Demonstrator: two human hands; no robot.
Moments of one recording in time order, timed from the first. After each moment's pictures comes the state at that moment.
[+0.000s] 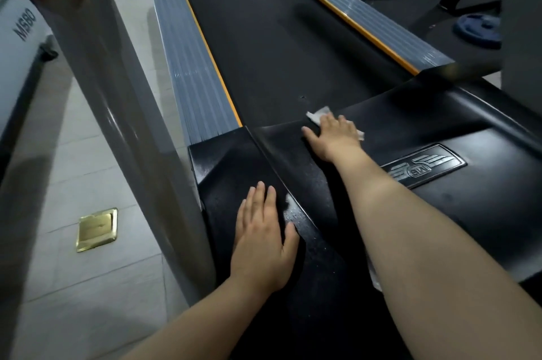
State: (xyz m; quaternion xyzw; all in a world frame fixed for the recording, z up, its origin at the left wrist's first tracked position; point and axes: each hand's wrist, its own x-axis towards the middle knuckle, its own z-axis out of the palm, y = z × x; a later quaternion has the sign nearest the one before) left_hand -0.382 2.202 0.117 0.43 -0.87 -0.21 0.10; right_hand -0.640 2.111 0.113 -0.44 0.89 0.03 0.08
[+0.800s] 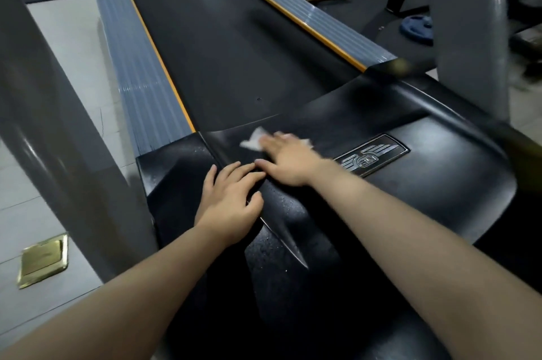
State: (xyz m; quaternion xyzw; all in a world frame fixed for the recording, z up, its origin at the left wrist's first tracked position) left_hand -0.432 2.149 0.125 0.33 -0.93 -0.17 0.07; right_hand -0.627 2.170 0.126 -0.61 0.78 -0.01 0.13
